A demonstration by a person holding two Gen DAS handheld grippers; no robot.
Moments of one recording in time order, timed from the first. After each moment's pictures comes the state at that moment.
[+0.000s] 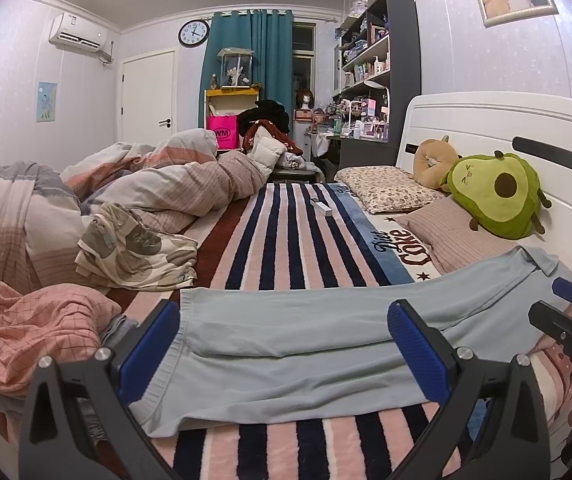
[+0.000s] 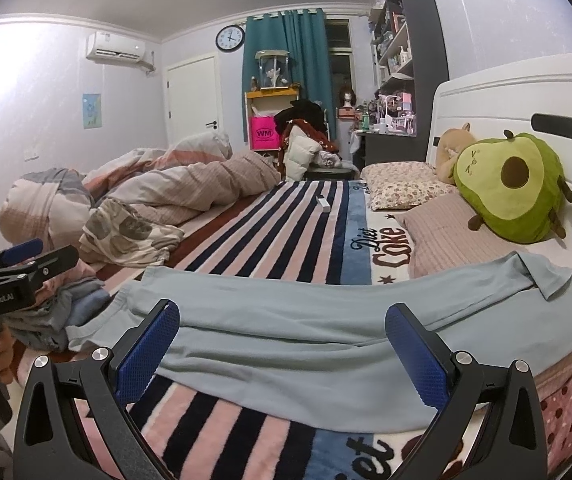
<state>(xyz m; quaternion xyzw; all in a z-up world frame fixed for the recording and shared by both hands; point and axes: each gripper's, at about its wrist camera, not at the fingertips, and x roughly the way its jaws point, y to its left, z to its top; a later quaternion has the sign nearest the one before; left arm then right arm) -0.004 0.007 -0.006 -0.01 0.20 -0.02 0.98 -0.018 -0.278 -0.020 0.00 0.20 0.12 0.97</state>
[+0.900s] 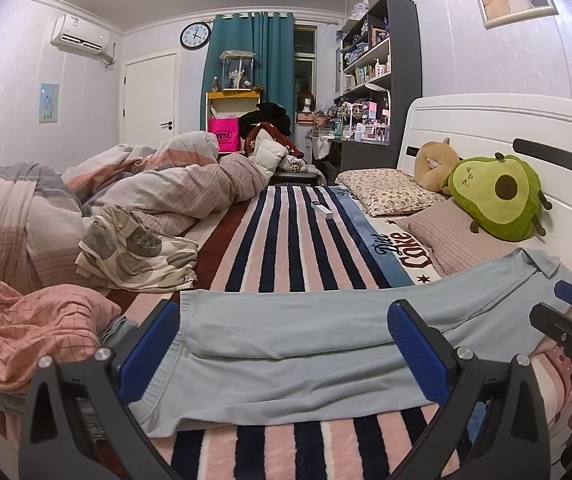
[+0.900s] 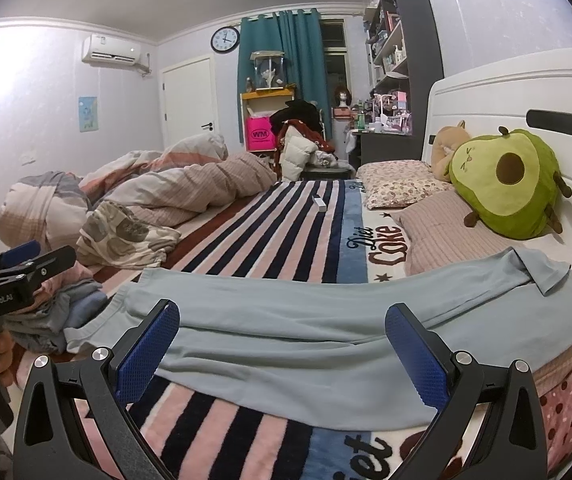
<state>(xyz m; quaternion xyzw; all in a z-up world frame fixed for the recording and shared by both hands) -0.004 0.006 -0.005 -0.01 0.20 -0.02 0.98 -0.016 -0.281 -0.023 0.00 0.20 0.12 0.97</state>
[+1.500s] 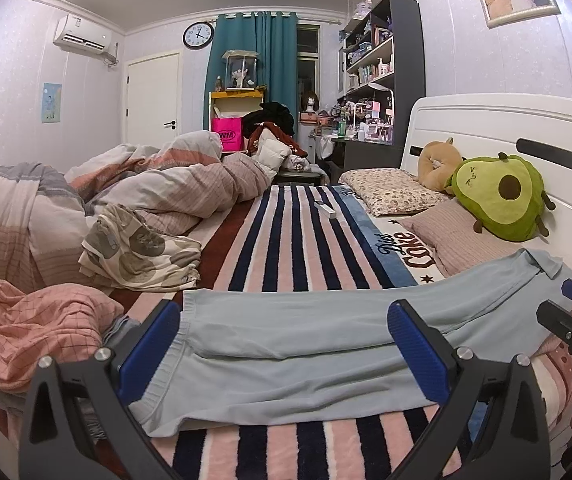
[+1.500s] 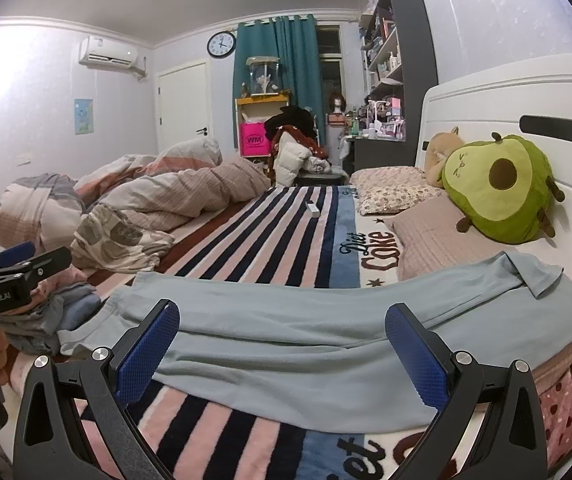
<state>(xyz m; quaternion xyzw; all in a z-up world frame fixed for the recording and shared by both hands) -0.004 0.005 -0.004 -0.01 0.20 -0.01 0.98 -0.015 -0.294 -0.021 0.00 0.19 0.11 0.98</state>
